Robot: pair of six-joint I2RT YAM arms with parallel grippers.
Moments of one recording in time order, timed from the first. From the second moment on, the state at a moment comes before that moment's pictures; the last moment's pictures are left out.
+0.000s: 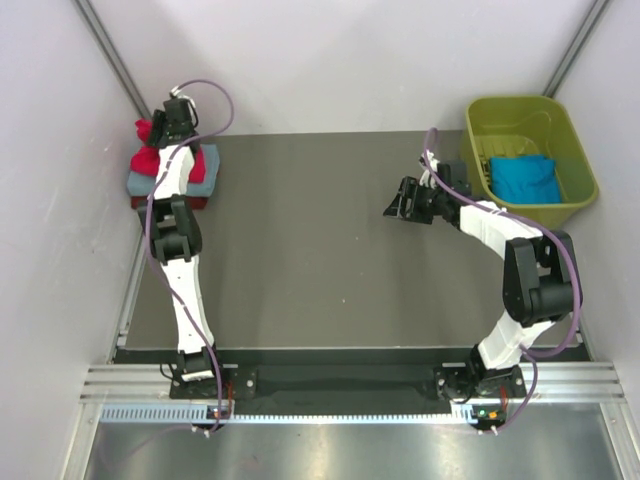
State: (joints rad) left arm 0.16 2.49 2.33 -0.30 -0.60 0.55; right arm 0.19 1.69 1.09 -0.14 -0.46 0.38
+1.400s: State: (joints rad) left arm 0.43 1.80 1.51 -0.52 0.28 -0.51; right arm 0.14 1.65 0.99 -0.12 -0.46 0.38
